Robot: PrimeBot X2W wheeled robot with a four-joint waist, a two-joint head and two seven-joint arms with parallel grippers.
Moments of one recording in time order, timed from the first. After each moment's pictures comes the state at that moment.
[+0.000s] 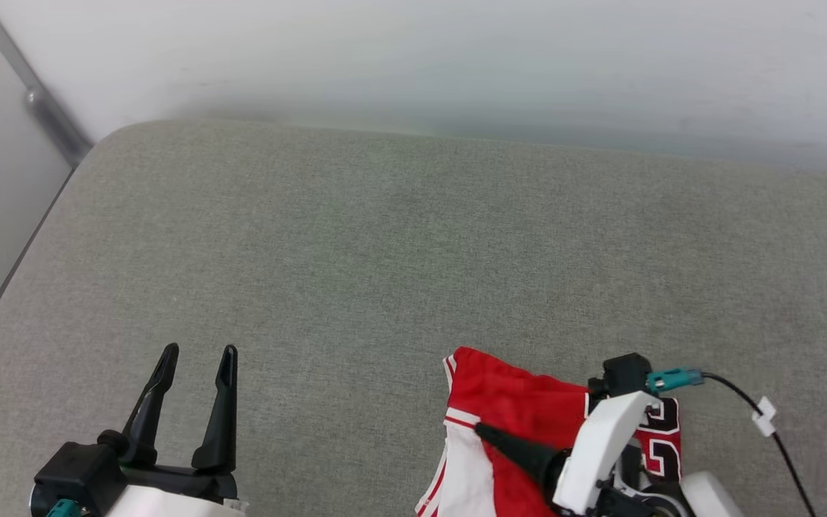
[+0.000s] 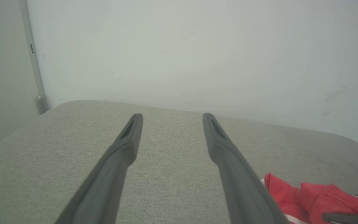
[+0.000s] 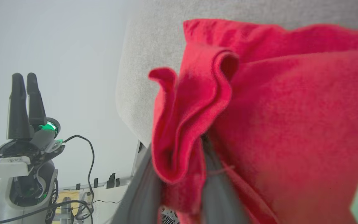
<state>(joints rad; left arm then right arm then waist) 0.11 0.18 -0.04 -0.10 -0.36 -0.13 -0.26 -0.16 -0.05 0.26 0.26 0.98 0.13 0.61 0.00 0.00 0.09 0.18</state>
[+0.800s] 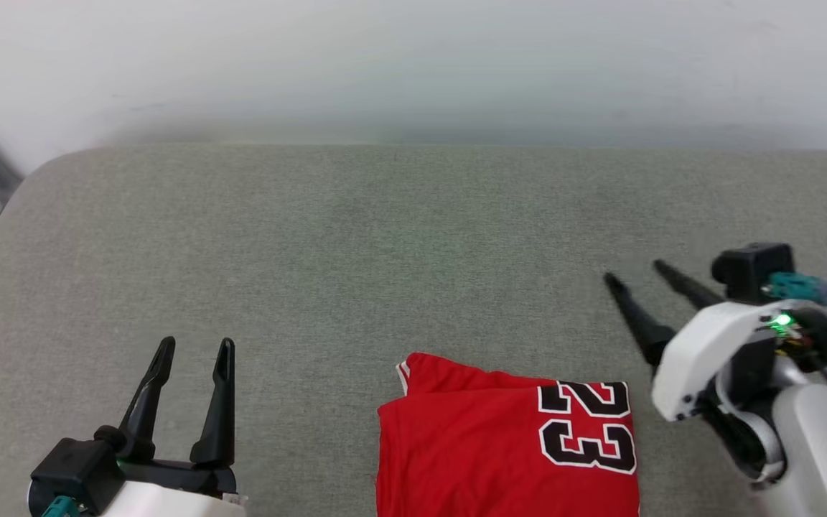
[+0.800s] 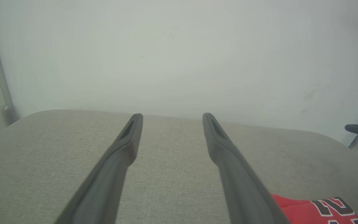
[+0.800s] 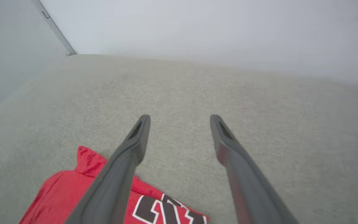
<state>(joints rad) 0.10 0.17 -0.03 -0.11 -0.35 -0.13 -0.26 -0.30 -0.20 0.20 0.11 0.43 0.13 0.37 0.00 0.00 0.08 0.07</state>
